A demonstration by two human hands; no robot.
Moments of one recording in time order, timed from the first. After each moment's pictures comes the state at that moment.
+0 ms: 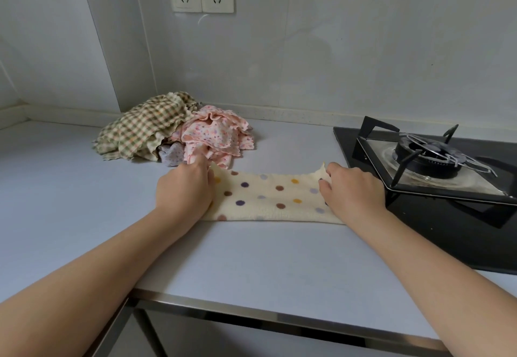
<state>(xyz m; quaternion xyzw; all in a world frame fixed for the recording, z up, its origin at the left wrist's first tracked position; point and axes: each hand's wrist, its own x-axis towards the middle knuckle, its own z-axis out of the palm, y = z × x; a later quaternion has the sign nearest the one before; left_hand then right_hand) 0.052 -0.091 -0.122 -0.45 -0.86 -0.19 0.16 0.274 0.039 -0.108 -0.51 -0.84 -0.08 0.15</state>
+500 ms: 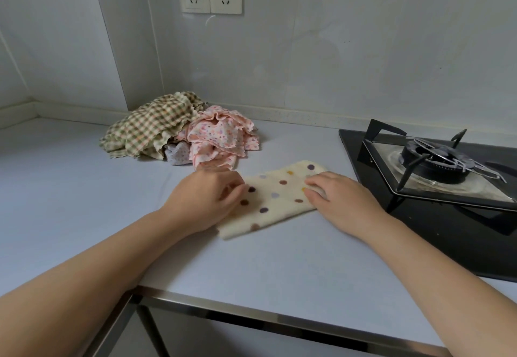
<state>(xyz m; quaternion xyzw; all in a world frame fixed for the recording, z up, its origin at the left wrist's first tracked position) 0.056 -0.103 -0.119 -0.65 -0.71 -0.26 0.10 0.274 0.033 -0.110 -0.36 -0.92 0.04 0.15</state>
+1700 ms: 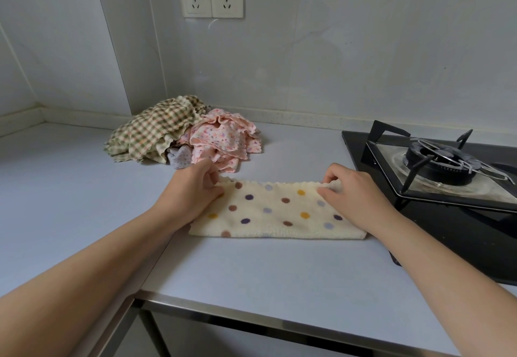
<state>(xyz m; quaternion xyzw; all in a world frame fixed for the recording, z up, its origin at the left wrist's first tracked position) 0.039 -0.106 -0.114 -0.53 -0.78 -0.34 0.01 0.282 0.048 -0.109 -0.37 -0.88 0.15 0.25</state>
